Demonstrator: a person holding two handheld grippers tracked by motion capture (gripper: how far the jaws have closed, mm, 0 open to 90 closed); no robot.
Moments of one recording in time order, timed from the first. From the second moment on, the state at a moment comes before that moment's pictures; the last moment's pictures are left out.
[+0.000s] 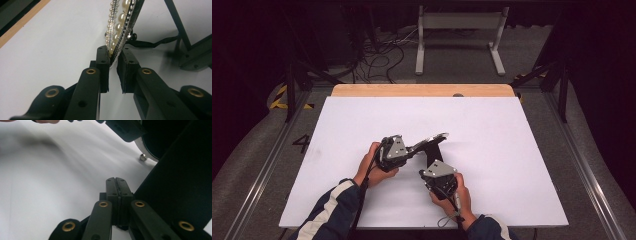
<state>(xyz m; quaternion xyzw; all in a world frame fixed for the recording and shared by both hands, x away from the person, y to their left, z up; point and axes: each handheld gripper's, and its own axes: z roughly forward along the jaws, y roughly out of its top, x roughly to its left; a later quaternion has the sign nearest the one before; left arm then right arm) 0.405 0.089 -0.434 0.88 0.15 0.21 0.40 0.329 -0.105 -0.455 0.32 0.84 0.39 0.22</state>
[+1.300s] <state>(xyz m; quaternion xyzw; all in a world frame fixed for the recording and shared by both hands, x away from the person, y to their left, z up) 0.396 0.079 -0.431 0.88 0.12 0.23 0.40 0.335 -0.135 -0.453 0.35 0.82 0.40 0.19</state>
